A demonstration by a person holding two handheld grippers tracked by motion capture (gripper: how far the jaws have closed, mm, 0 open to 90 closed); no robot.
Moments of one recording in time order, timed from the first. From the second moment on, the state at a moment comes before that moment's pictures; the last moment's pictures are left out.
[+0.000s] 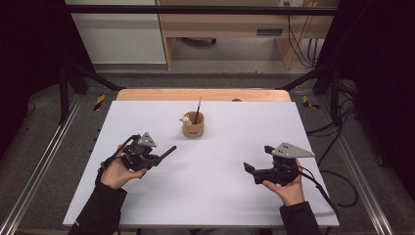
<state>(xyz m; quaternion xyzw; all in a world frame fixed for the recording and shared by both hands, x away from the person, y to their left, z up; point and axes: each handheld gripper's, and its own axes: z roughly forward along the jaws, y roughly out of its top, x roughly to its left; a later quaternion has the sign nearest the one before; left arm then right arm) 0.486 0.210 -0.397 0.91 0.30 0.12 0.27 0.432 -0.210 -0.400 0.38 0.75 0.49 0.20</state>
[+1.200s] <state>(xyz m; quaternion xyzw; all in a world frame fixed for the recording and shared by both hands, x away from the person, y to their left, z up) 0.467 0.172 -0.393 0.93 0.23 0.09 0.29 0.429 -0.193 -0.397 0.36 0.78 0.48 0.20</state>
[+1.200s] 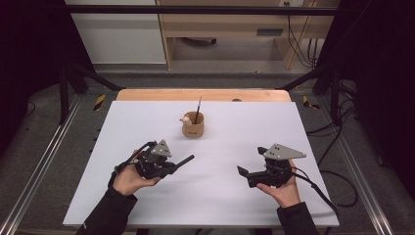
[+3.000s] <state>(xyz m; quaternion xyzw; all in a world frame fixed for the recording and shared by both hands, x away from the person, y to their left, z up) 0.469 0.125 -0.381 0.95 0.14 0.04 0.27 0.427 -0.127 -0.382 0.23 0.88 0.37 0.18</state>
